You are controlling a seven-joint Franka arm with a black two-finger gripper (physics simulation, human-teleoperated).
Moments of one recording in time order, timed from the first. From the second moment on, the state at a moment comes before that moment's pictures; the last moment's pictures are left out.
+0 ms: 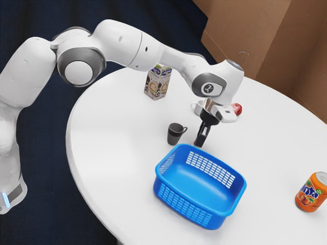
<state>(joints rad) 0.02 0.50 -0.08 -1.41 -0.05 1.78 0.52</state>
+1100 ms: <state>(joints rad) 0.02 0.49 -0.05 -1.39 0.01 1.79 0.48</state>
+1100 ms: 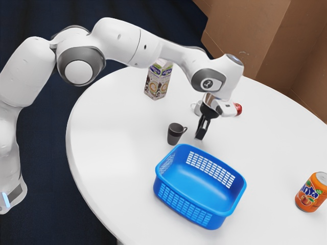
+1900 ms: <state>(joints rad) 0.02 0.47 -0.06 -1.30 0.06 1.87 0.45</state>
